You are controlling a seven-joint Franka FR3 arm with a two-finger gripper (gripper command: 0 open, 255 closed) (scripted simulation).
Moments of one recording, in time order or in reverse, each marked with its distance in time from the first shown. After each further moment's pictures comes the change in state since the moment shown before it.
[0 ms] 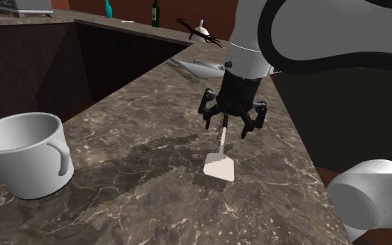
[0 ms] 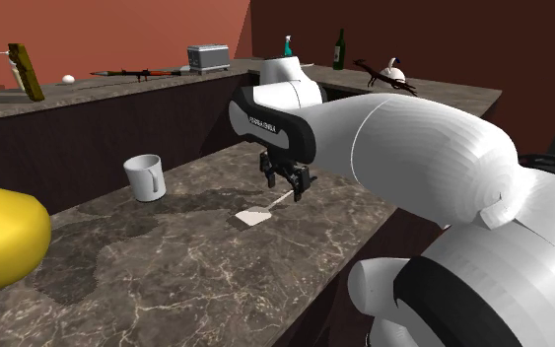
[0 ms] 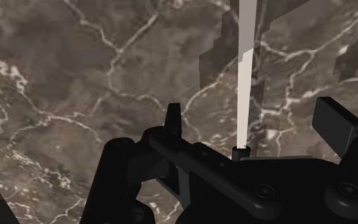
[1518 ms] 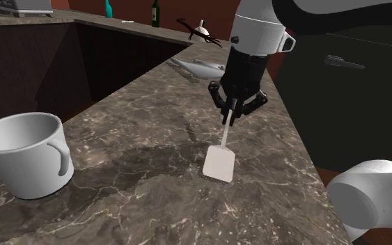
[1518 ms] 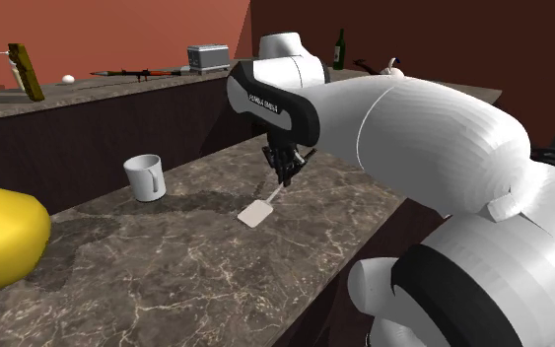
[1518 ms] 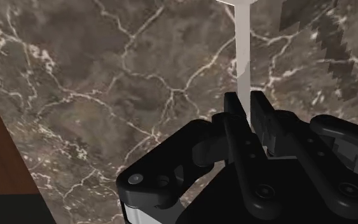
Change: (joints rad) arm -0.013 0.015 -0.032 0.110 -0.030 -0.096 0.005
